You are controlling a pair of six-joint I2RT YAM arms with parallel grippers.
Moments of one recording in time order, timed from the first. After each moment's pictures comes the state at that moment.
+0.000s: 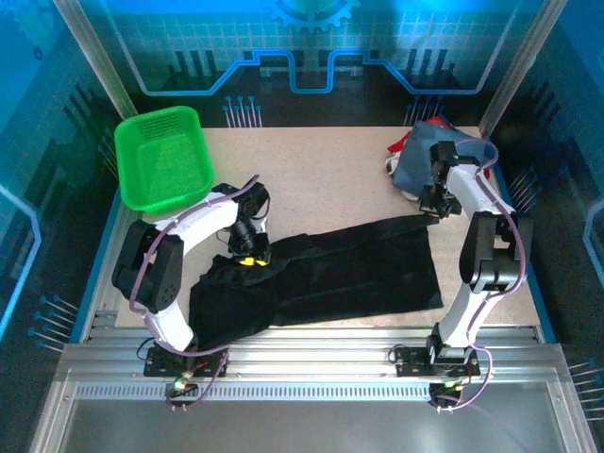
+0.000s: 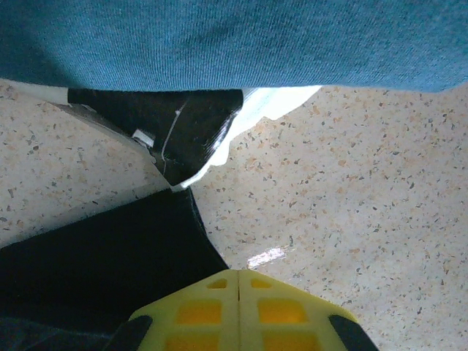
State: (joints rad) left arm -0.39 1.75 1.22 -1.09 0.22 -0.37; right arm -0.05 1.83 1.44 -0.99 0.24 0.29
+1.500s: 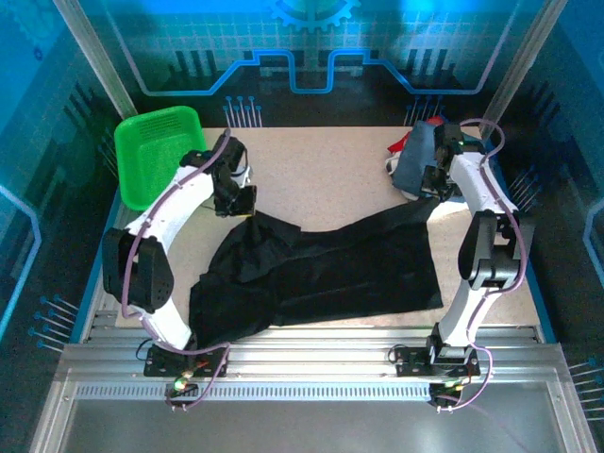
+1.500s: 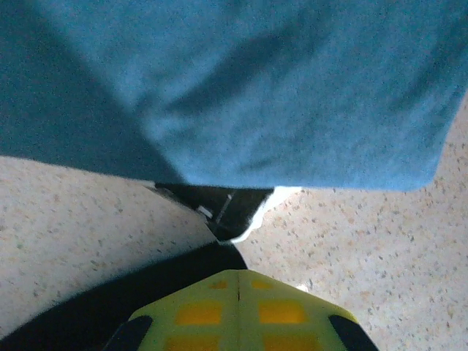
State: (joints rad) left arm -0.23 1.72 1.54 -1.10 0.18 -0.31; right arm -0.05 1.87 1.63 -1.01 0.20 0.29
